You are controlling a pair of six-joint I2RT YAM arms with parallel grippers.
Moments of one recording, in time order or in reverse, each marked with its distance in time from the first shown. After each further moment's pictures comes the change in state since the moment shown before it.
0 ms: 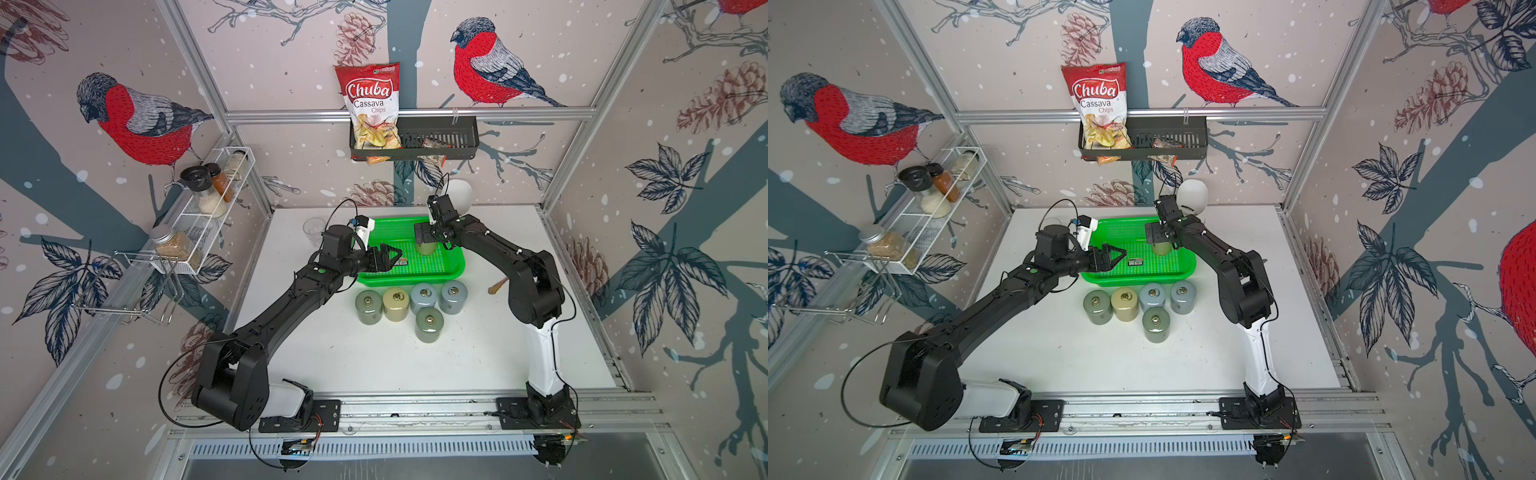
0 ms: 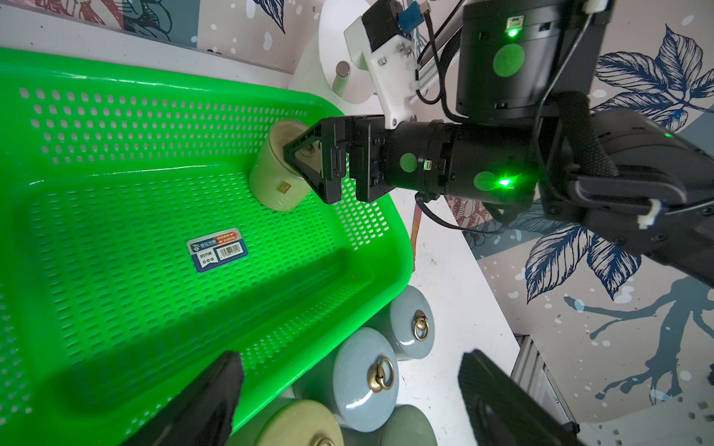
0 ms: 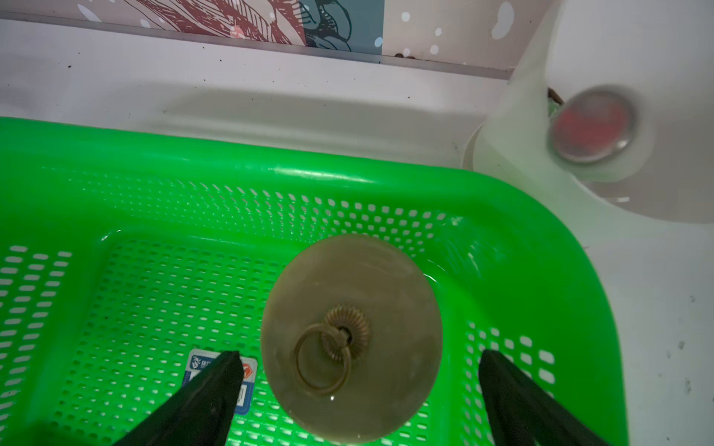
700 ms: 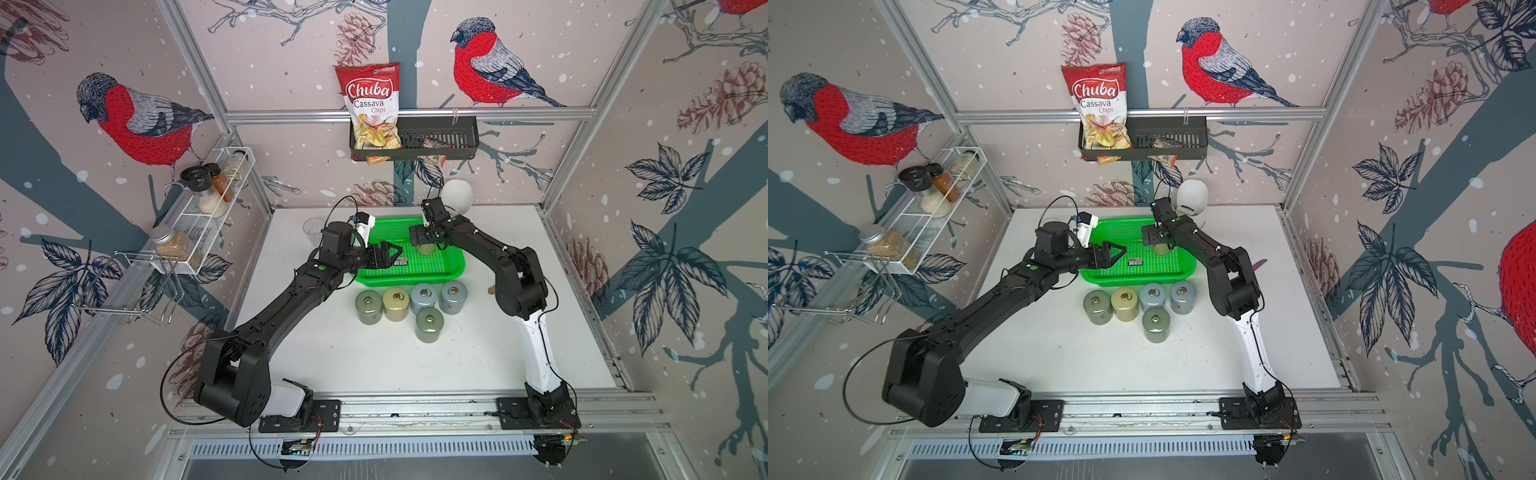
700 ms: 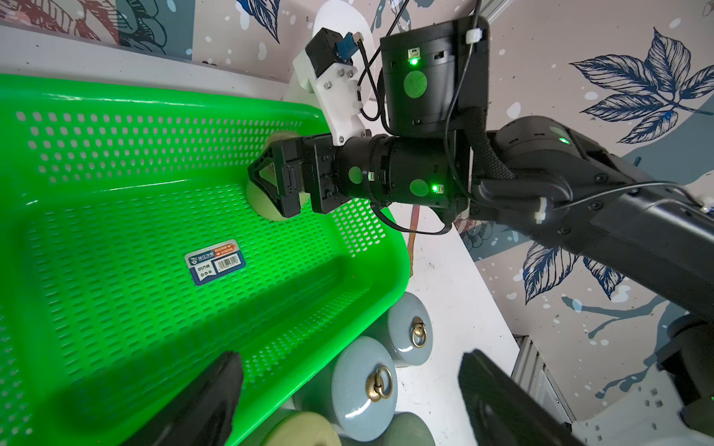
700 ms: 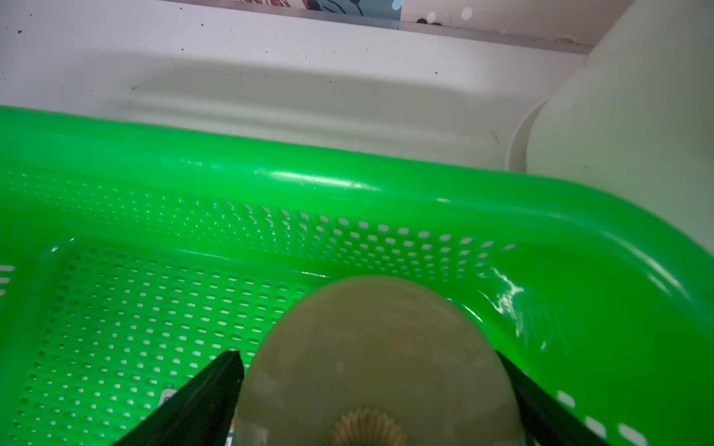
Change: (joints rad) left arm 0.006 0.018 0.031 0.000 0.014 0.015; right arm -0.002 0.142 0.126 -0.025 -0.021 -0.001
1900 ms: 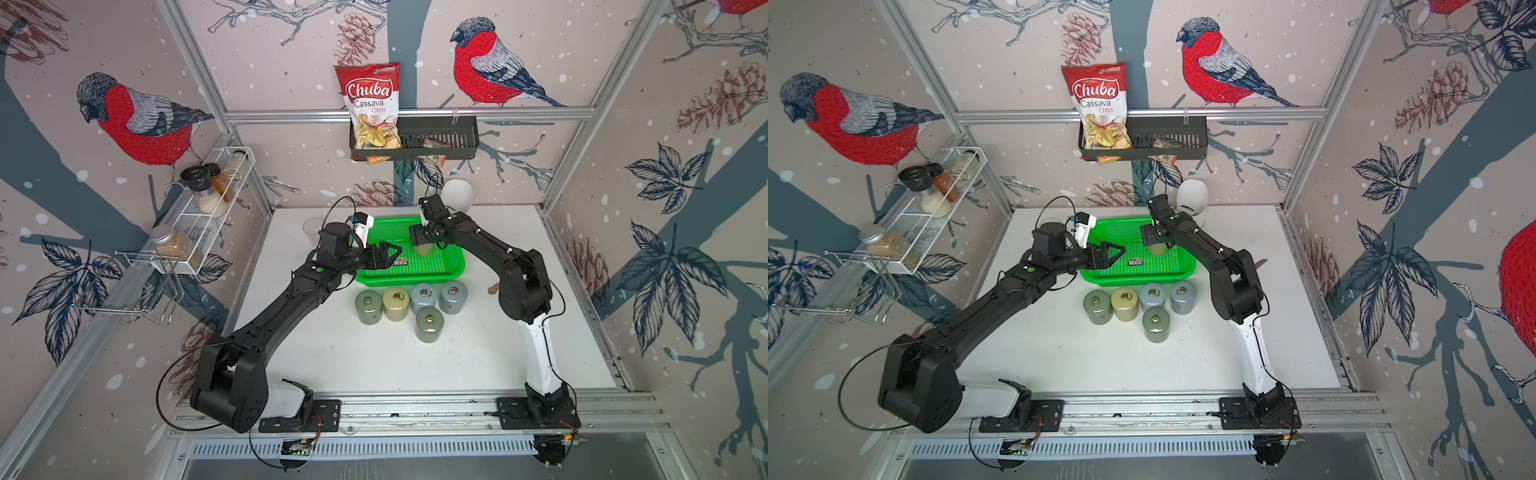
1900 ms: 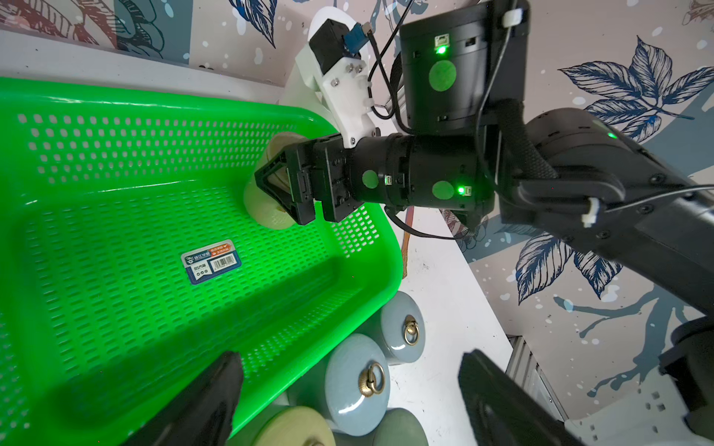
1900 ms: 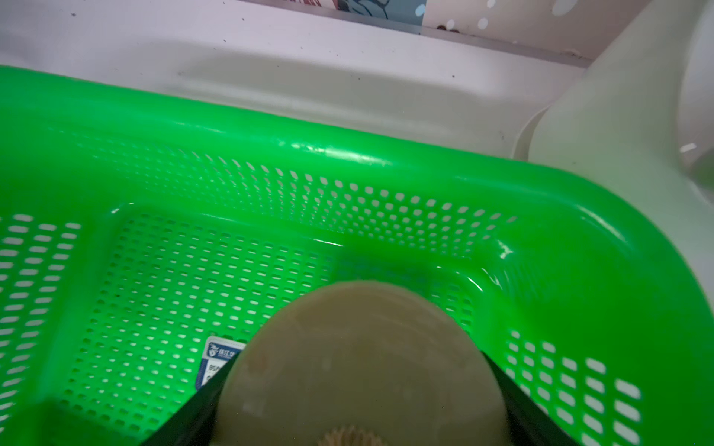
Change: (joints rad) left arm 0.002 -0.037 -0.013 0.001 0.006 -0.012; right arm 0.038 -0.083 0.004 -0.087 0.001 -0.021
